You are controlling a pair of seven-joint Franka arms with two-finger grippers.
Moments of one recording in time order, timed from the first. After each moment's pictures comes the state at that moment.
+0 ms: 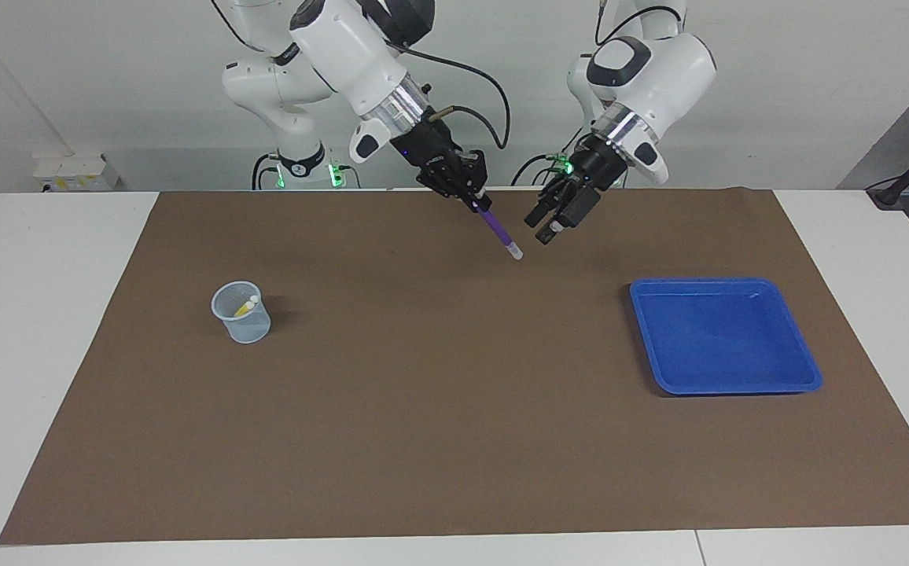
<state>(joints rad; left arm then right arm) -0.49 -0.23 -0.02 -2.22 -0.97 2.61 -1.12 0.16 -0.03 0.40 -1.87 0.64 2.33 0.81</state>
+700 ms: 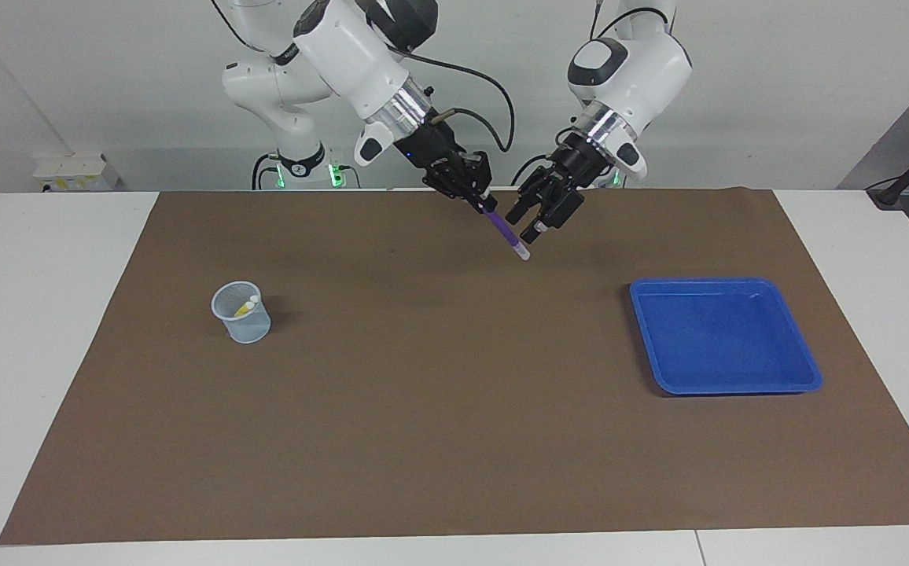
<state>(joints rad) -0.52 -0.23 -0.03 -2.23 -0.97 2.68 -1.30 0.16 -0.03 0.40 -1.88 0.65 2.35 0.81</state>
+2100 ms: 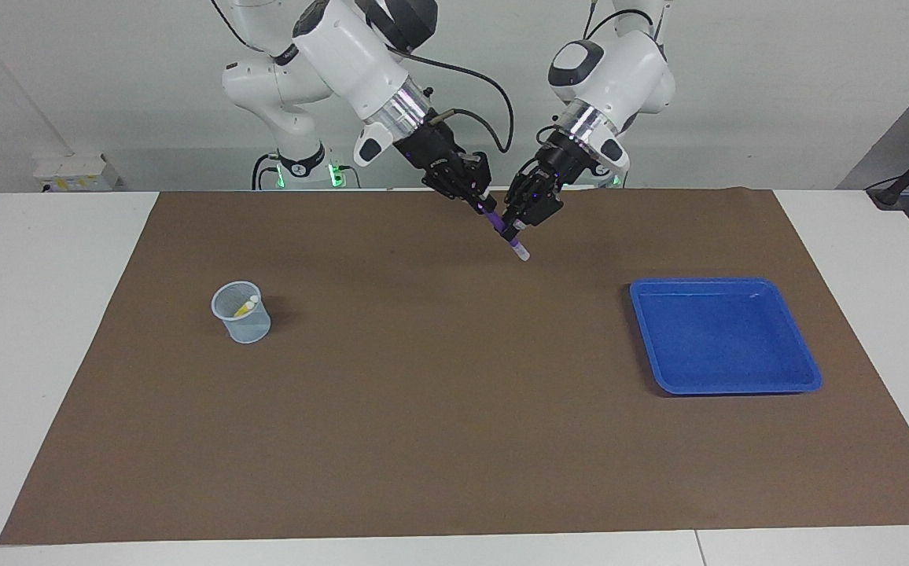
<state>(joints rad) -0.54 -0.23 -0.09 -2.27 -0.97 2.79 -1.39 0.16 -0.03 0.40 -1.88 0.65 2.35 0.81</state>
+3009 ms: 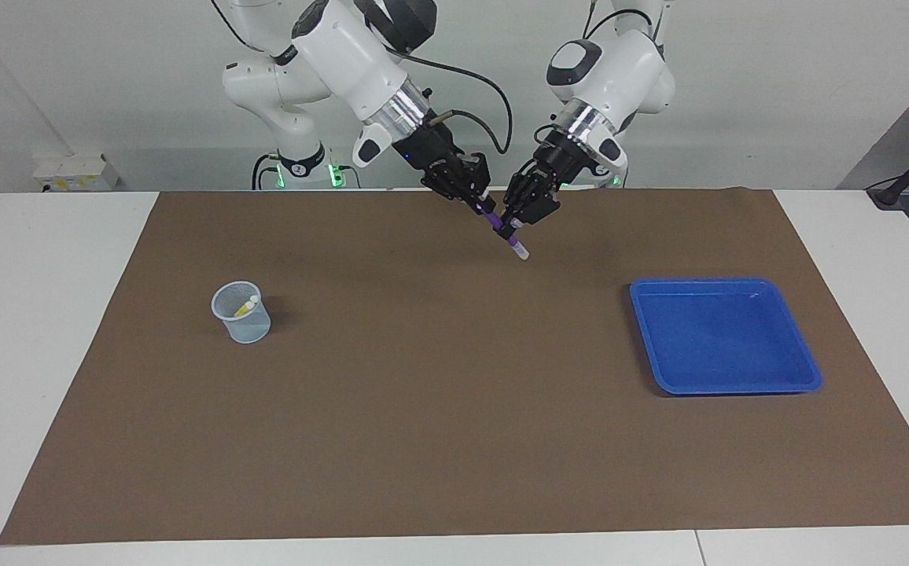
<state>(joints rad) -0.54 -0.23 -0.09 -2.27 -0.97 2.80 -1.41 0.15 -0.03 0.39 -1.88 0.65 2.35 0.82</state>
